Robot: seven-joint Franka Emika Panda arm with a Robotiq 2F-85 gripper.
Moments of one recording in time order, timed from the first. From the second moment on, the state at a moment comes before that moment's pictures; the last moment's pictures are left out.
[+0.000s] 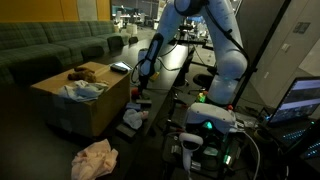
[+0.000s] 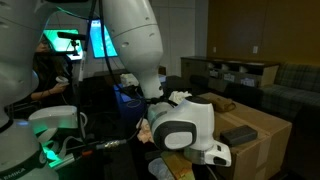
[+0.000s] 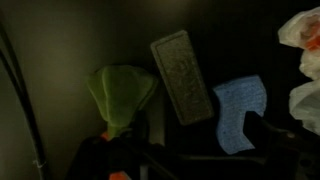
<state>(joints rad) -0.29 0.64 -0.07 -2.23 -0.16 2.89 -0.22</state>
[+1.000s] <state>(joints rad) -0.43 0.79 0.20 -2.29 -0.12 3.15 -0.34</state>
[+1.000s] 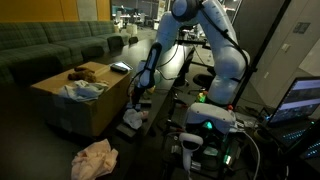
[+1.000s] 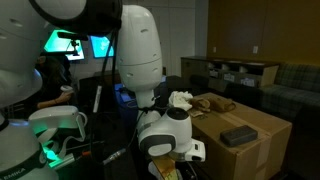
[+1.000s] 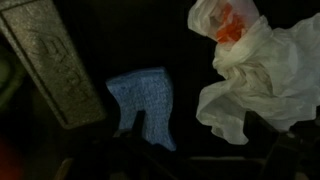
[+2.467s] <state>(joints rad) -0.52 1.00 0.20 -2.07 -0.19 3.17 -0.35</state>
